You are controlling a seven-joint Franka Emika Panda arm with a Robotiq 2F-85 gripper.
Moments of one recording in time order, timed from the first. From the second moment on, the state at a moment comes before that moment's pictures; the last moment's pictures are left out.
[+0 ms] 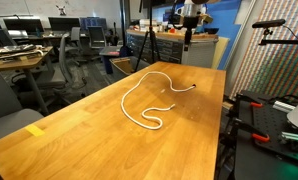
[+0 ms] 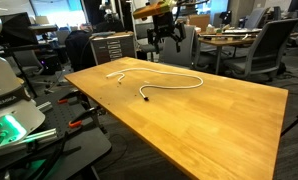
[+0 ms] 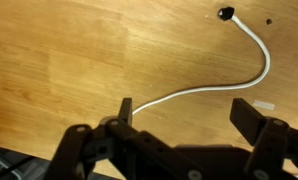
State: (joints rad) arm -0.29 0.14 -0.02 -2.21 -0.13 2.45 -0.58
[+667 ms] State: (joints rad) arm -0.18 0.13 0.06 -2.28 0.25 2.33 -0.93
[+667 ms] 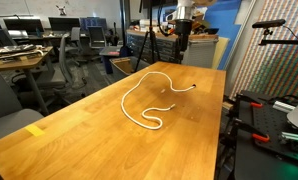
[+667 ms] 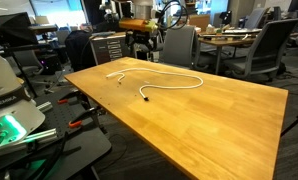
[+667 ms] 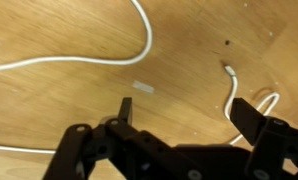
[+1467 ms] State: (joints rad) arm -0.01 0.17 0.06 -2.58 0.09 2.81 -0.59
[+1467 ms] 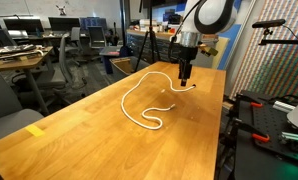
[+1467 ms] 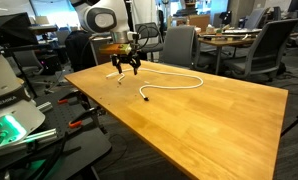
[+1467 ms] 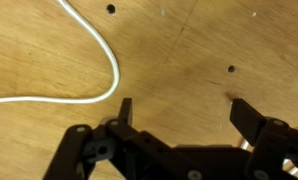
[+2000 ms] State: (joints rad) arm -0.11 0.28 0.01 -2.55 -0.03 2.83 -0.57
